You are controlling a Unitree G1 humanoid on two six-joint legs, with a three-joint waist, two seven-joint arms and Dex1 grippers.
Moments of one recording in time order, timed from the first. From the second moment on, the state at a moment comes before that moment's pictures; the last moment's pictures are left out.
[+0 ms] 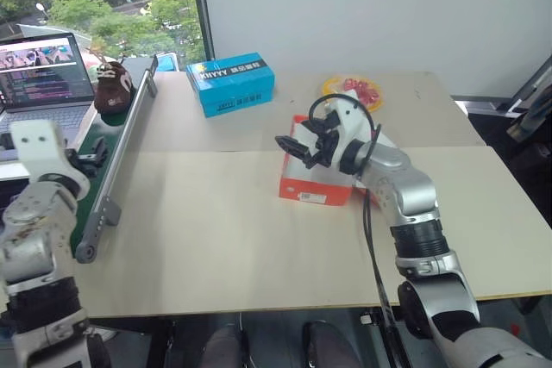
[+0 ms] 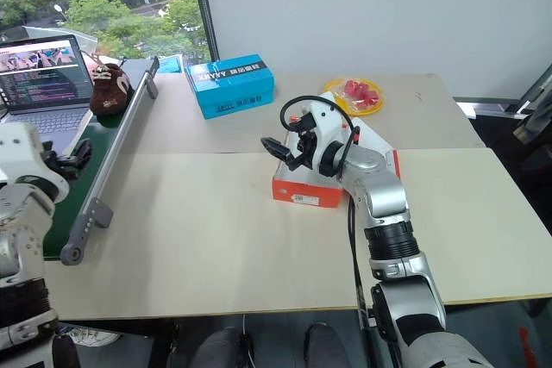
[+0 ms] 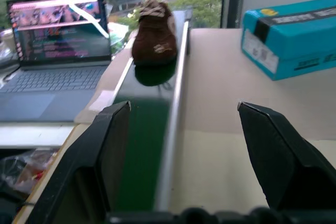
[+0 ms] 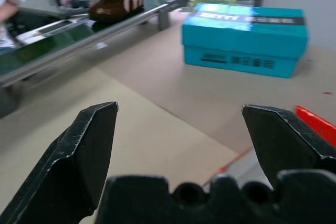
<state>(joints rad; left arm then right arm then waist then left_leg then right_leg) -0.35 0.61 0.56 -0.02 -0.30 0.64 -0.21 -0.76 -0.26 0.06 0.10 0.28 0.57 0.63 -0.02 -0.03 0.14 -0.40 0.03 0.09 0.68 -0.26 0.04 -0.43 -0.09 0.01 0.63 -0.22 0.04</state>
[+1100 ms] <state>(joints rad) -0.74 0.86 0.39 1.00 -0.20 0.22 -0.49 -0.72 -0.30 0.07 0.09 0.26 0.55 0.64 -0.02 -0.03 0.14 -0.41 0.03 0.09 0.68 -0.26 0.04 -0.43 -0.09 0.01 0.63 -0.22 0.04</state>
